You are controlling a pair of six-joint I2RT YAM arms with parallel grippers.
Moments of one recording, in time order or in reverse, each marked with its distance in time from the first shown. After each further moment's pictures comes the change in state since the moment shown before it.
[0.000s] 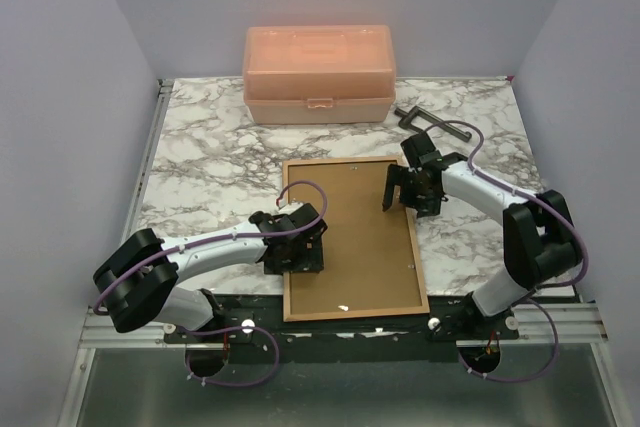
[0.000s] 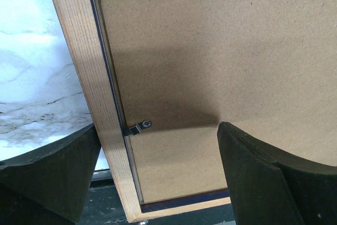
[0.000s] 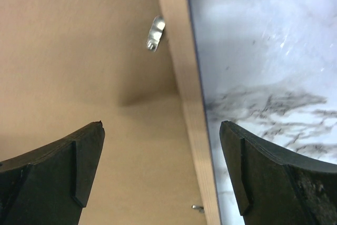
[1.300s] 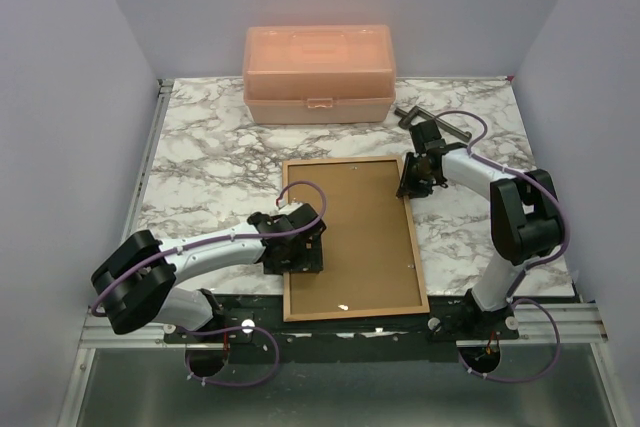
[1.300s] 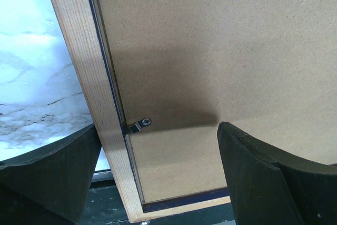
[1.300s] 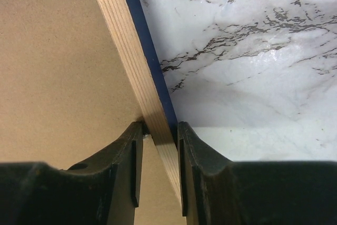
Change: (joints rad) left arm 0.006 -0.009 -0.011 0.012 0.005 0.011; right arm -0.125 0.195 0.103 0.138 -0.010 -0.042
